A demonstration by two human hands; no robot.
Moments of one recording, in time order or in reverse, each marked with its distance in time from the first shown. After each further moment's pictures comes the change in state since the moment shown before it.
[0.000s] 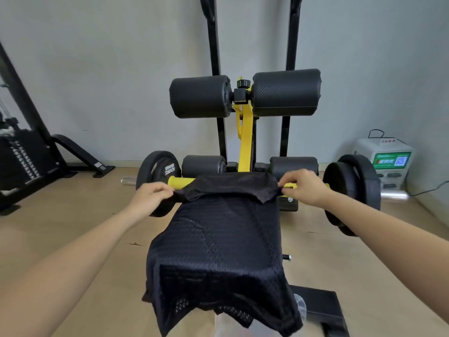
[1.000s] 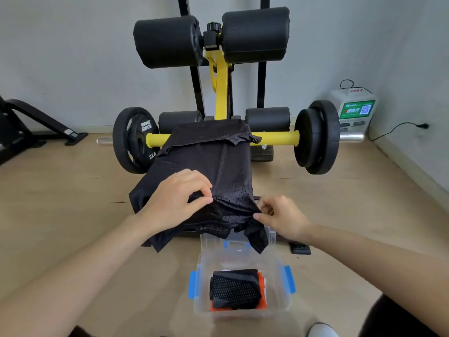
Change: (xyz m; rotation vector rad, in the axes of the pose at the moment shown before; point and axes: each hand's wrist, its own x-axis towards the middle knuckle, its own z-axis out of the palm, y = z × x) left_hand -0.173 0.051 0.082 0.419 -0.228 0.762; right_hand -0.211 -0.024 0.075 0.225 -0.200 0.162
